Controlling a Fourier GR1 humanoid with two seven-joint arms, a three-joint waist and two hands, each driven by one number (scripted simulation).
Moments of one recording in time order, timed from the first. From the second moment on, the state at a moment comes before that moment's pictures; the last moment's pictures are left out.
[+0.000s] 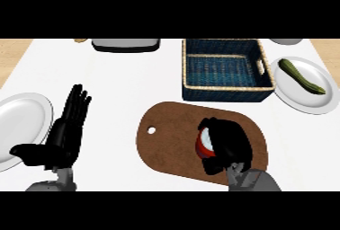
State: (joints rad) left arm -0.03 0.13 -0.07 -1.64 0.09 0.18 -0.01; right arm -0.22 -0.05 0.45 -1.69 0.95 0.43 0.76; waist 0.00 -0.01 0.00
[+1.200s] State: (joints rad) left arm -0.05 0.09 -0.09 -1.67 0.06 0.13 0.02; right arm -0.57 -0.01 0.75 -1.29 0.93 0.04 0.88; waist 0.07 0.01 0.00
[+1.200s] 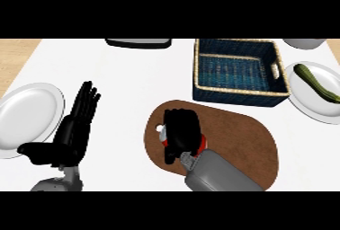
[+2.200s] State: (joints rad) left arm -0.04 0.08 -0.06 -1.65 0.05 0.15 0.01; right arm -0.98 -0.01 0.82 -1.60 0.75 -0.33 1.13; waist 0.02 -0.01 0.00
